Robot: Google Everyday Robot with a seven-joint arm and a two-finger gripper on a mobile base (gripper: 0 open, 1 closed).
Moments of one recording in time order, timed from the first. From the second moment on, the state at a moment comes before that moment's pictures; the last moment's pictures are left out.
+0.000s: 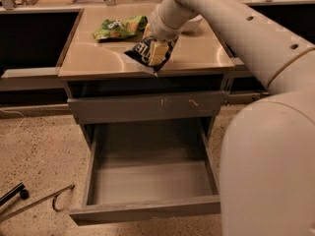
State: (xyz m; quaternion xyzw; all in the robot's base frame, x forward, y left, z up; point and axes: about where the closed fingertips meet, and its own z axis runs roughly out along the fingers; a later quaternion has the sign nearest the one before) arm 0.760 0.012 0.877 -0.78 0.53 -0.05 0.32
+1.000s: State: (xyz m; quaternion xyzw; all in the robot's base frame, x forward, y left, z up) arm 0.776 0.002 1.044 -0.73 0.45 -0.28 0.43
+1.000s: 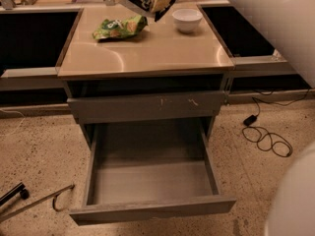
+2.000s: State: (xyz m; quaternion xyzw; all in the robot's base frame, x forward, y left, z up) arm 0.894 -0.008 0.912 -0.71 0.55 -0.19 0.40
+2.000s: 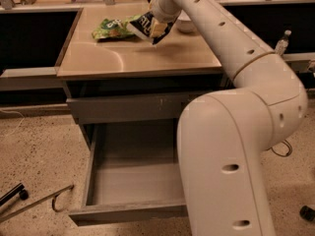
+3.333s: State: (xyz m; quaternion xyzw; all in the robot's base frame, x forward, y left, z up) arm 0.895 0.005 0.891 -0.71 0.57 -0.10 0.40
